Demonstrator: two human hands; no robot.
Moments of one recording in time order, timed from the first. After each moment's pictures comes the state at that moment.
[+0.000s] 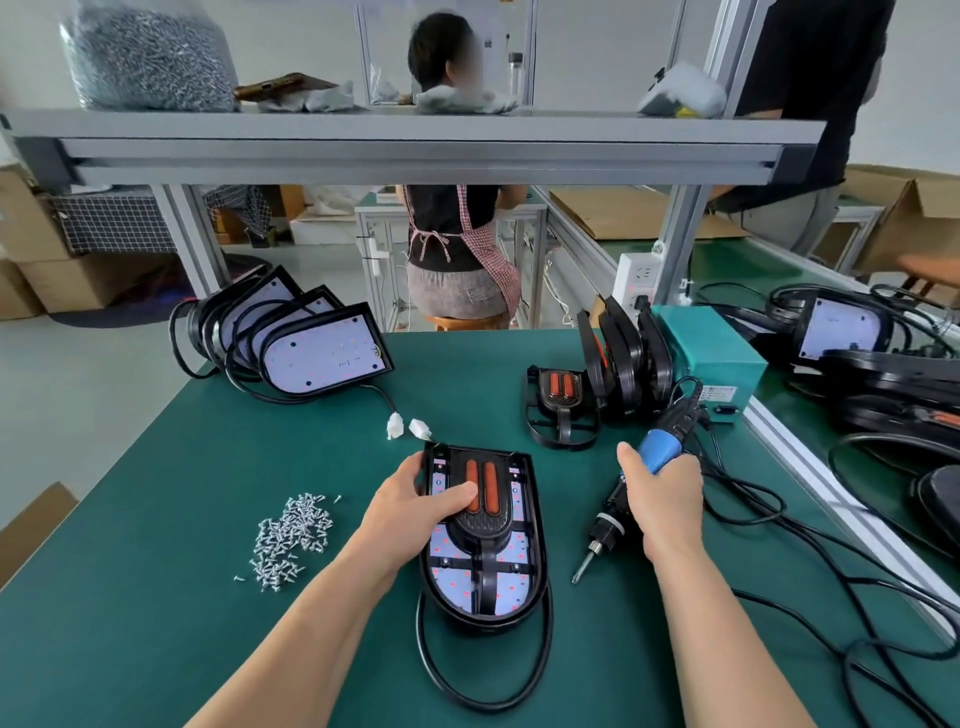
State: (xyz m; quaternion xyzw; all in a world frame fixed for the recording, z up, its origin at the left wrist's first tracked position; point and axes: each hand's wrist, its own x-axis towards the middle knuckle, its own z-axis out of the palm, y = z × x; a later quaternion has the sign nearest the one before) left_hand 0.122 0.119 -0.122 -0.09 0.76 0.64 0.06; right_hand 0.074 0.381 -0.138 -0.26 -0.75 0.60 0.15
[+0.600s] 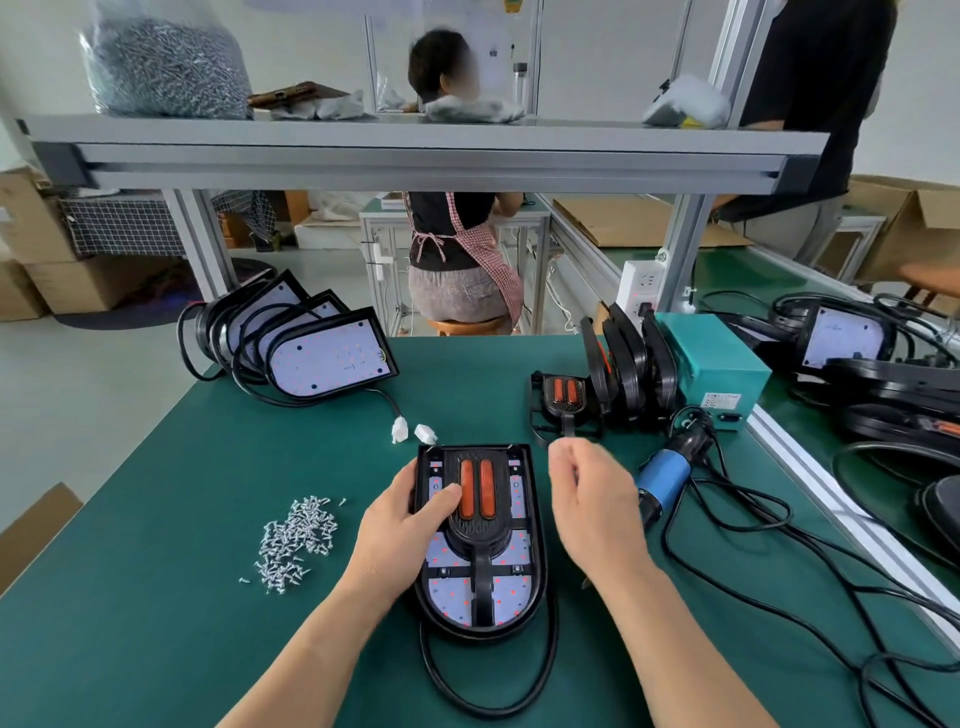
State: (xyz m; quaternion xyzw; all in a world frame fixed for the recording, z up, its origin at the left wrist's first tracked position) left_hand 0.140 0.117 -0.130 -0.07 0.78 0.62 -0.03; right_hand 0.107 0.323 -0.123 0.05 -0.89 0.41 0.22
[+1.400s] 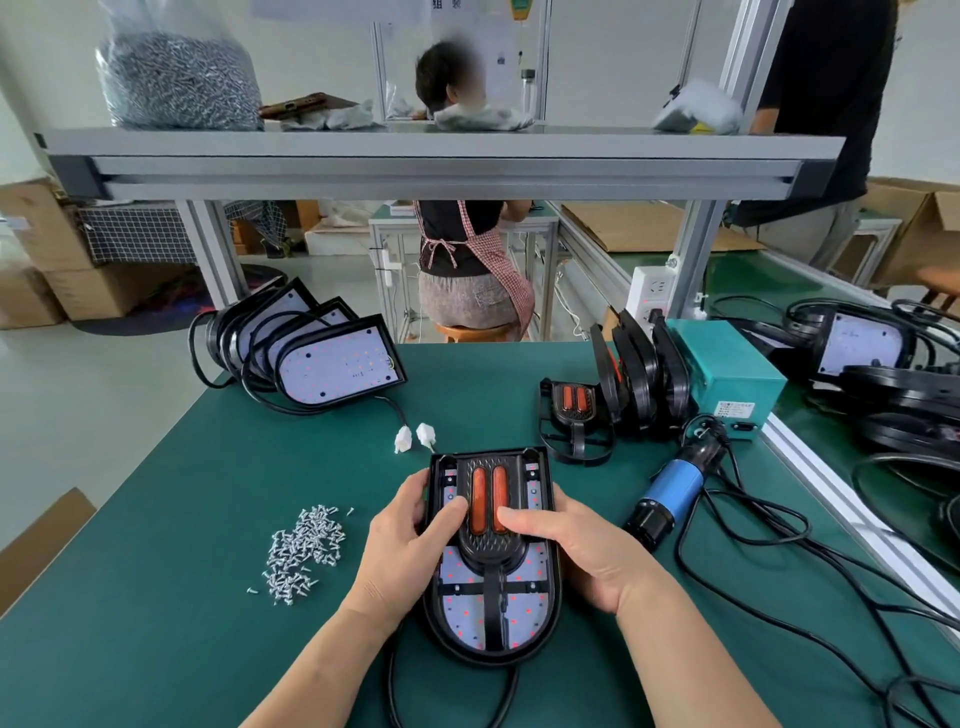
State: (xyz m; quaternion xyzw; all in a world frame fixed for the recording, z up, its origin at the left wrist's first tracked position) left_hand 0.141 0.119 -0.136 -0.02 0.77 0.63 -0.08; right_hand 0.108 0.314 -0.120 0.04 -0.59 0.76 -0.27
